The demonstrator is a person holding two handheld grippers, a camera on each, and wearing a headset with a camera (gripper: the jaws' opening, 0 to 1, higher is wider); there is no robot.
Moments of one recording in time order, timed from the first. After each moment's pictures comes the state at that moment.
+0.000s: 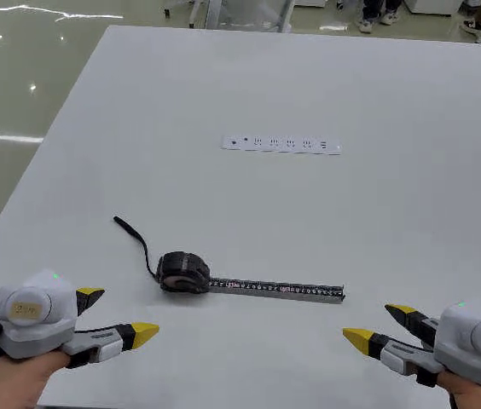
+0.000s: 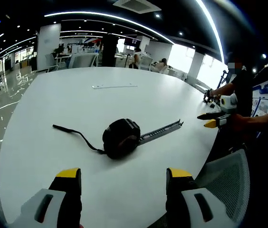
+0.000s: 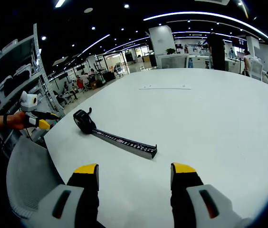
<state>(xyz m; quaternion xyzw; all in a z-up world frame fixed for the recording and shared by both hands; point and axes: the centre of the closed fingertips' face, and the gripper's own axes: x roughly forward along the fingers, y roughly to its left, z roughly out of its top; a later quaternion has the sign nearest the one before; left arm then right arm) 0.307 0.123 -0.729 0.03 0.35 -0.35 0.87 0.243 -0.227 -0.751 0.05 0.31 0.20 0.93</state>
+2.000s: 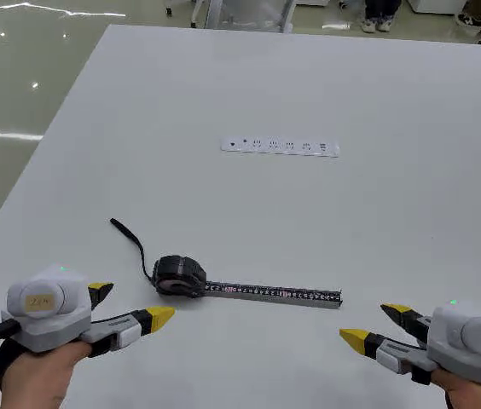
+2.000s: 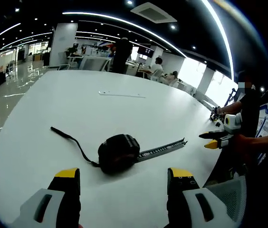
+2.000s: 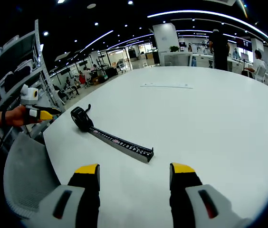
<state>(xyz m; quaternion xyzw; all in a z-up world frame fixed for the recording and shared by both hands) 0.329 0.092 -0.724 -0.03 0.34 -0.31 0.89 0.264 -0.234 -0.758 0.04 0.32 0.22 0.92</state>
